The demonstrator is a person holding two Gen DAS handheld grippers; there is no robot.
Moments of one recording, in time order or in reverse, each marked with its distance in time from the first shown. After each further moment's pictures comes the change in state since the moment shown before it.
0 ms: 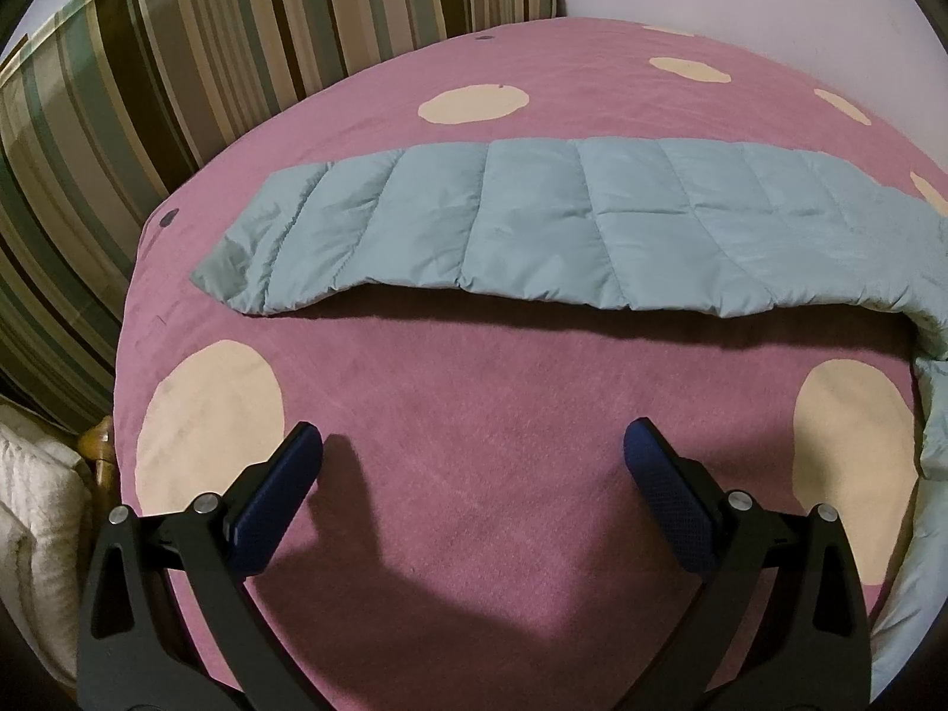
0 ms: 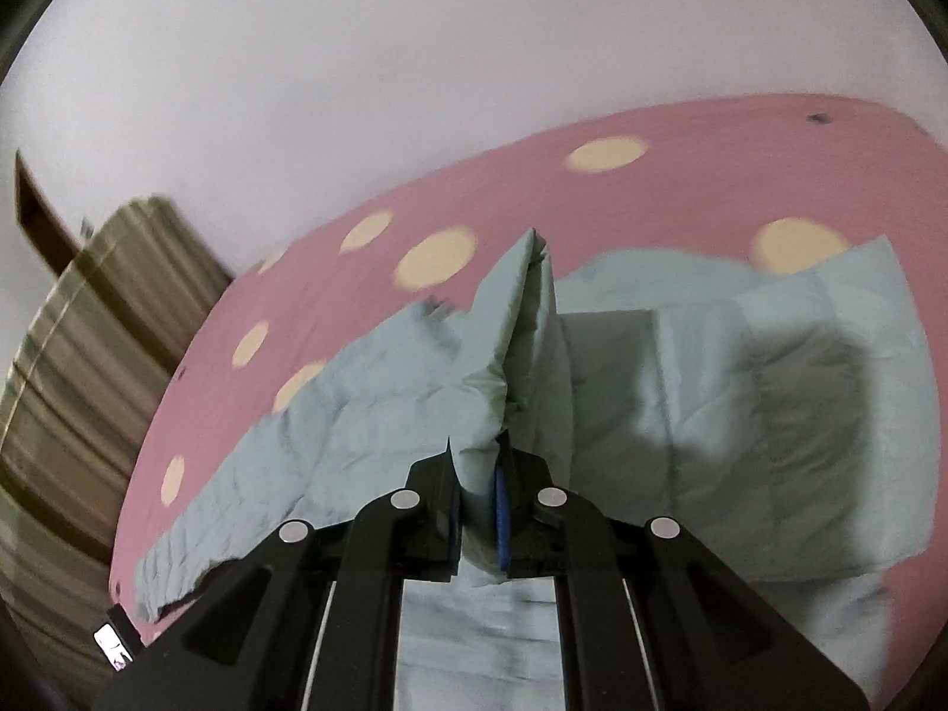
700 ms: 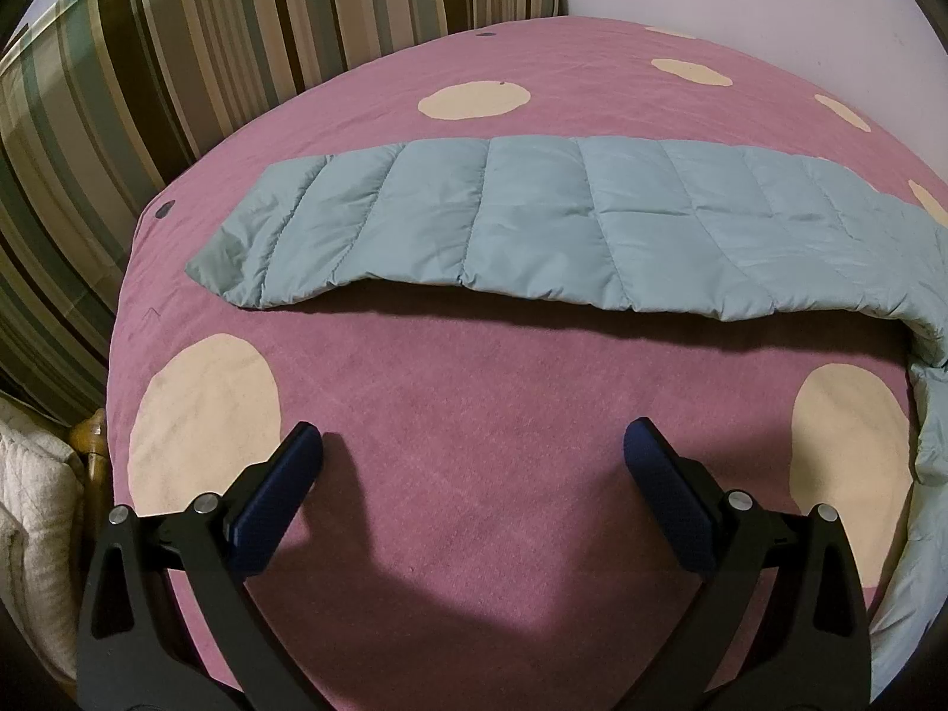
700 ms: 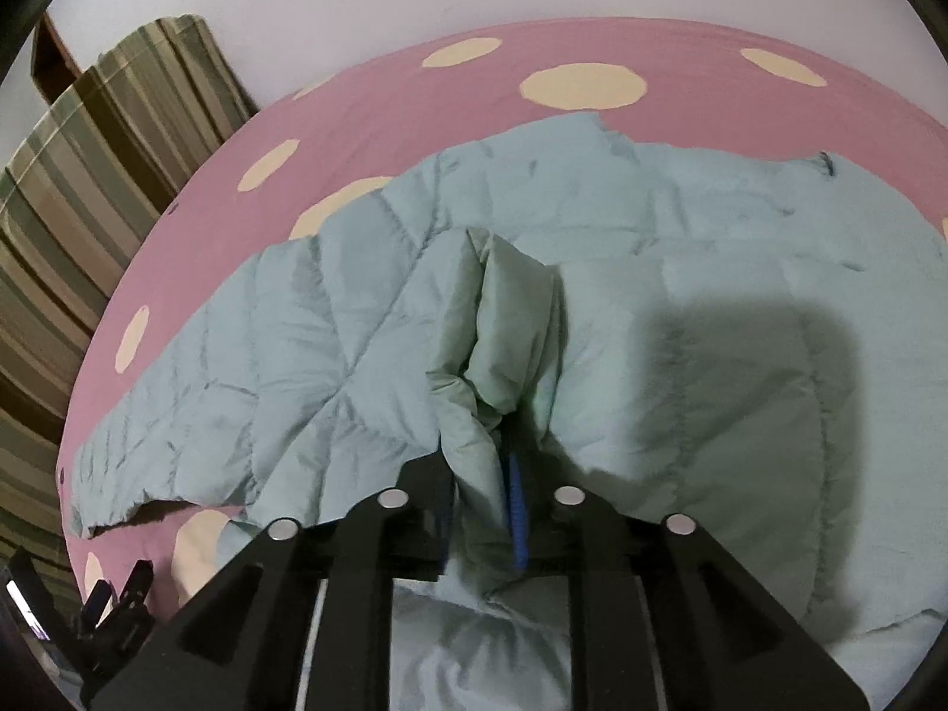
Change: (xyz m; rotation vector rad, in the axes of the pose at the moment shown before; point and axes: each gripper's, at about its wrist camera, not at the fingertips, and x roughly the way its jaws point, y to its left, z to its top) left arm 0.001 0.001 0.000 -0.013 0.006 -0.013; right arm 0.123 0.106 -0.060 -0.222 0.255 -0.020
